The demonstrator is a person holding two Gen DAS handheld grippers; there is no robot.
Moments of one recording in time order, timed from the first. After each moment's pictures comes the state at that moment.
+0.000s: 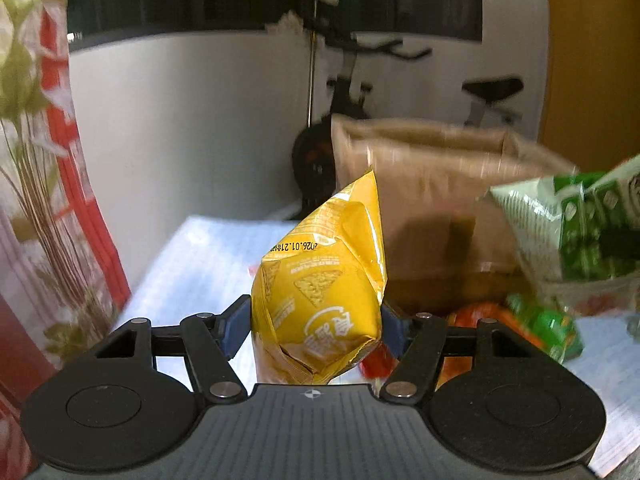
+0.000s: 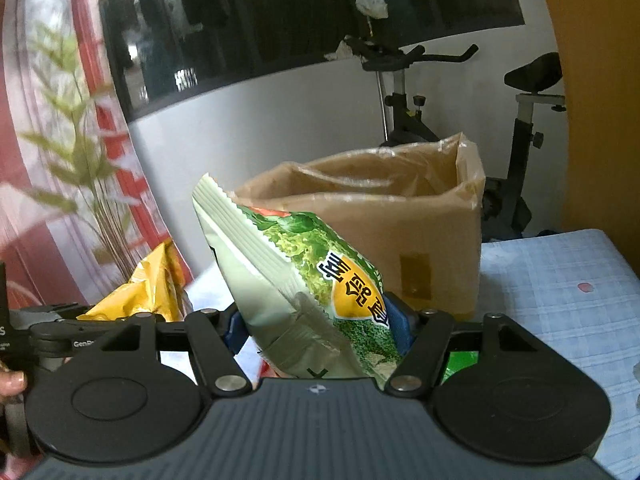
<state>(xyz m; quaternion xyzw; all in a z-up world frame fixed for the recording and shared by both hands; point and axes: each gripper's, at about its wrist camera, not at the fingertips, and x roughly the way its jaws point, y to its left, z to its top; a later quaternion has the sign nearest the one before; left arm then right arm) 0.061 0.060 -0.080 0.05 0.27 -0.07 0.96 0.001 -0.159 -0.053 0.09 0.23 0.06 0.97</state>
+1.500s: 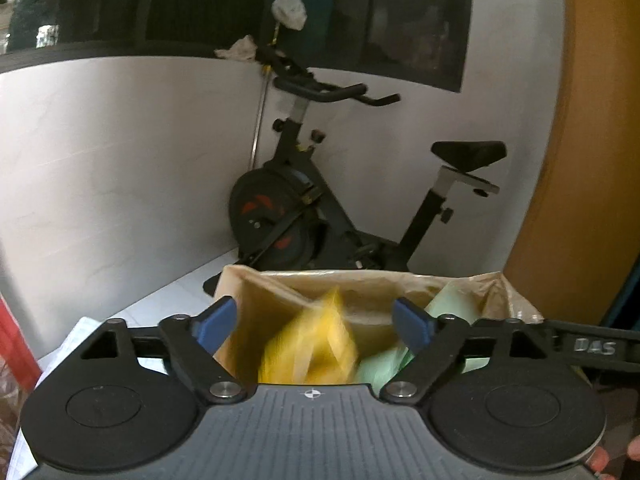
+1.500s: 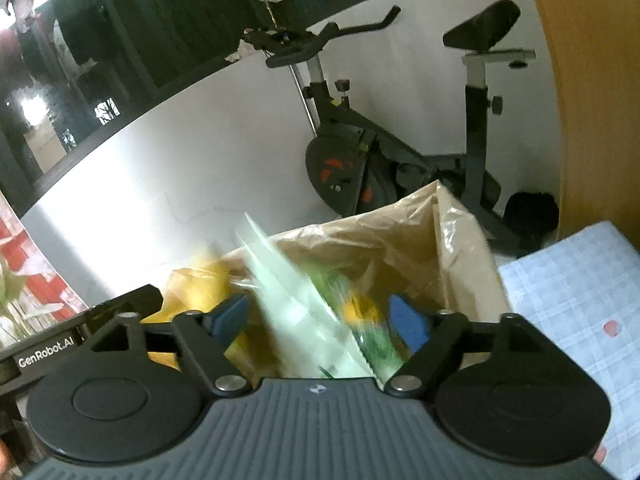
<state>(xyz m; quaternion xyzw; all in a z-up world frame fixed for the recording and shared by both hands) 0.260 -0.040 -0.039 -0.02 0.24 -0.14 0.96 0.198 -0.222 -0.019 0.19 0.26 -0.04 0.95</state>
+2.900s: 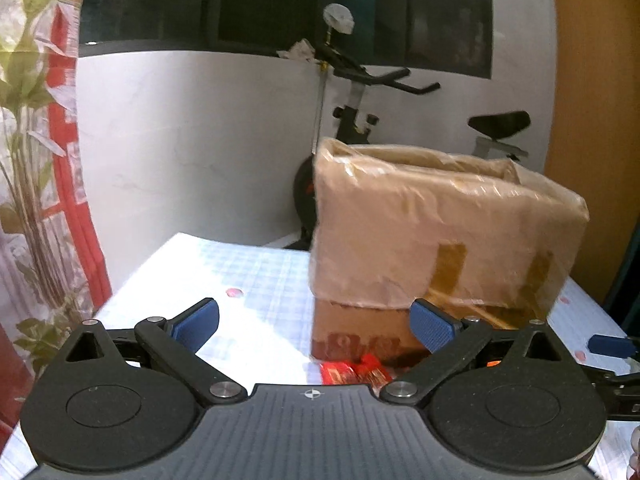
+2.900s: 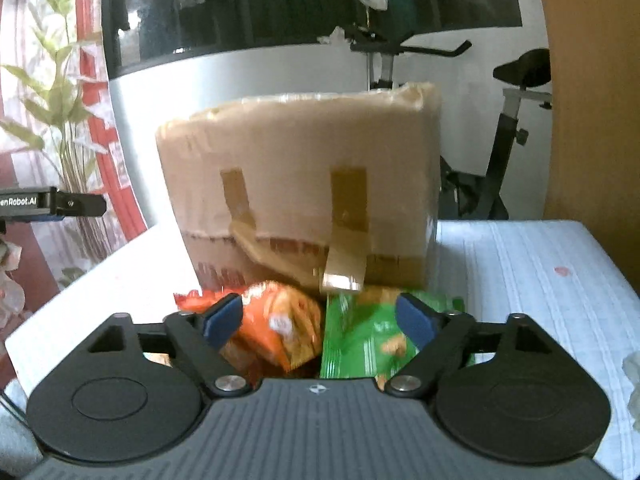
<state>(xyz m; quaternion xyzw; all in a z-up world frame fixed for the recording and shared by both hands) 0.065 0.025 -0.106 0.00 0.23 -0.06 0.97 0.005 -0.181 -0.144 0.02 0.24 0.03 0.97</state>
